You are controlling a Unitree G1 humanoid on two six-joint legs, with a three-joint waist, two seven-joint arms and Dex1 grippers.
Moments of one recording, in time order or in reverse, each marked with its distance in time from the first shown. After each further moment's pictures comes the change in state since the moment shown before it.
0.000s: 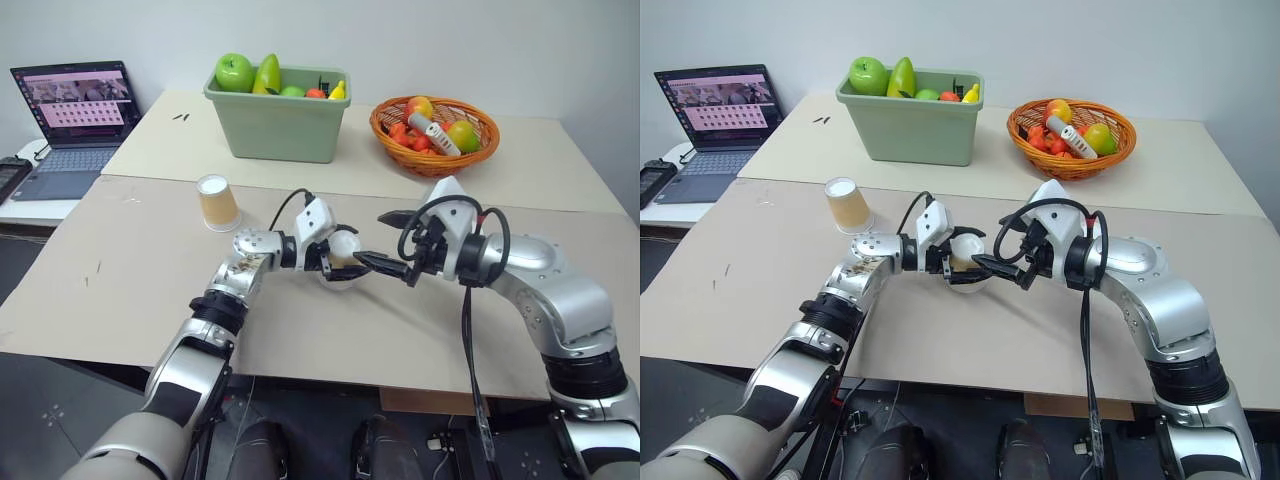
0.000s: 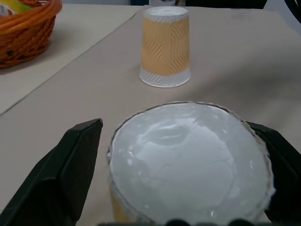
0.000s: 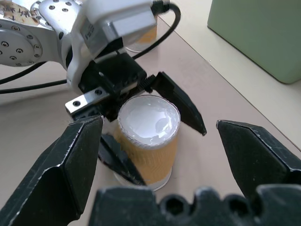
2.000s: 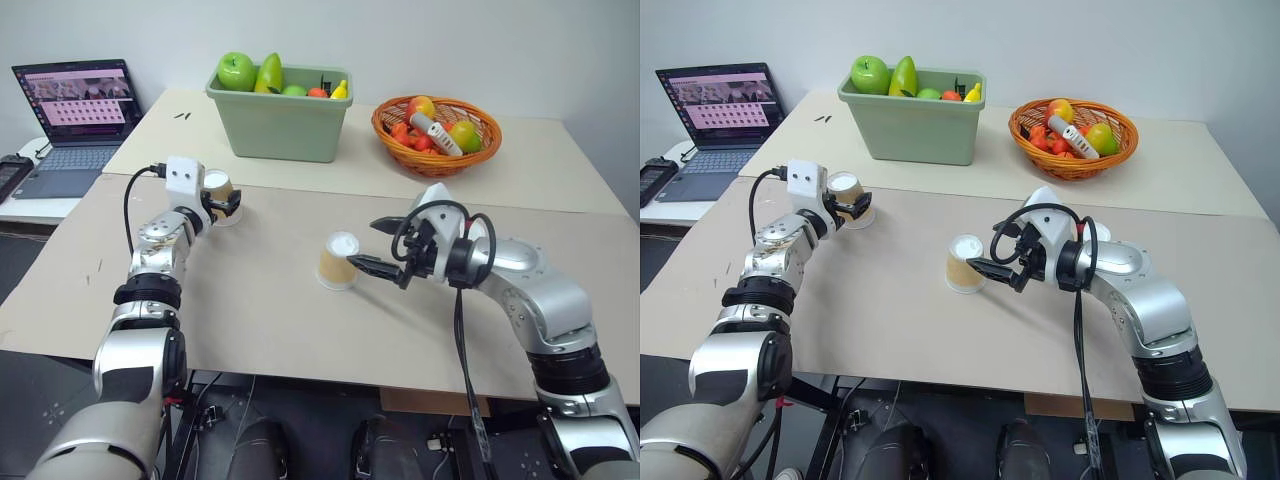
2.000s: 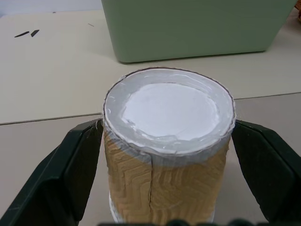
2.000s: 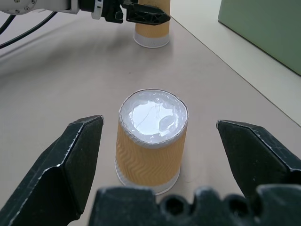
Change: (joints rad) left arm -0.098 0.191 0.352 0.369 0.047 0.013 0.678; right arm -0.003 0.044 0.024 0.076 -0.020 -0.042 0.025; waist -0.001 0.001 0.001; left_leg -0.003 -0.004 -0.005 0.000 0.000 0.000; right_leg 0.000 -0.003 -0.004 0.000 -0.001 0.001
